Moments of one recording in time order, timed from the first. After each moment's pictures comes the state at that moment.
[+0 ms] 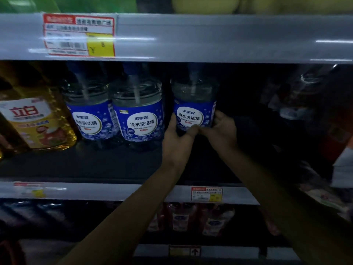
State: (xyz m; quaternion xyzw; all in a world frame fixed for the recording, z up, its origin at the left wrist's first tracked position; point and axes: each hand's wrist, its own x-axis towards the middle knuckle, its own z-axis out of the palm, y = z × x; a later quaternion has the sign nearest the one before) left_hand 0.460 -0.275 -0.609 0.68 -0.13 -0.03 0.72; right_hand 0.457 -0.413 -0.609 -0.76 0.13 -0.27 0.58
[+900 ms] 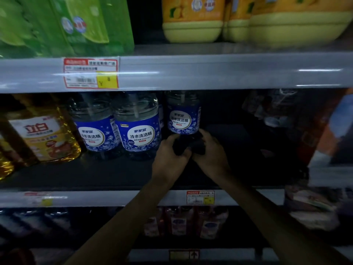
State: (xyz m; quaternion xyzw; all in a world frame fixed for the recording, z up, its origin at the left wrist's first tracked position) left_hand 0.442 -0.250 -0.602 0.84 -0.16 -0.01 0.52; right_hand 0.413 -0.396 -0.617 -0.88 0.13 -0.19 0.42
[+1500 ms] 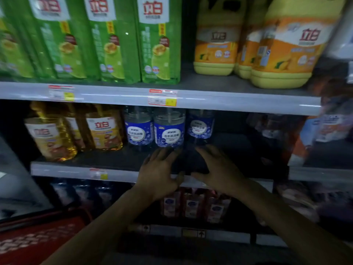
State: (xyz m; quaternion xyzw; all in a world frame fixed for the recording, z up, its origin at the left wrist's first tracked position) left_hand 0.342 -0.104 -0.539 0.94 -0.29 0.09 0.18; right_hand 0.292 -0.317 -0.529 -0.99 -0.02 -0.07 0.16
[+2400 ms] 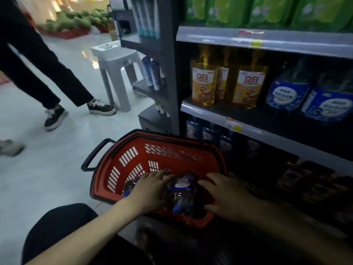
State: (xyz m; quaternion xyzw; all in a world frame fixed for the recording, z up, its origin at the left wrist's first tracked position) left_hand 0.173 0.286 -0.651 0.99 -0.08 -0.09 0.02; right_hand 0.222 0.015 -0.616 -0.91 -0.35 0.21 0.02
